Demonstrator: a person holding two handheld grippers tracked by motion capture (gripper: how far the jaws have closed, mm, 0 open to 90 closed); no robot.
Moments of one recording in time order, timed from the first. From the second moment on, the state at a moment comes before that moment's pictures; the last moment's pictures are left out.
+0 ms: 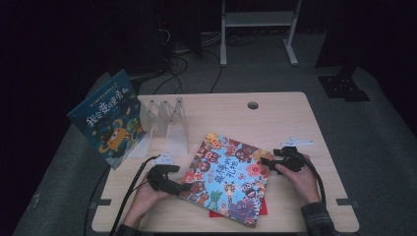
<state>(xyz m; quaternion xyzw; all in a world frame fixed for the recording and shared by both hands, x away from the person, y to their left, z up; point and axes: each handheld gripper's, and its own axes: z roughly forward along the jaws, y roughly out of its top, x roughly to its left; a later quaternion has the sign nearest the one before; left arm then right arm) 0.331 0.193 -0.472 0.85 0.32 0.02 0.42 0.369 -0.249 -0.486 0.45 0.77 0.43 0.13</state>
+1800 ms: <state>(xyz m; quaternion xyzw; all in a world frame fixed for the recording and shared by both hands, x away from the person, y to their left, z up) 0.336 0.190 -0.492 0.84 0.32 -0.07 0.43 0.265 -0.214 -0.473 0.29 0.87 0.41 0.06</state>
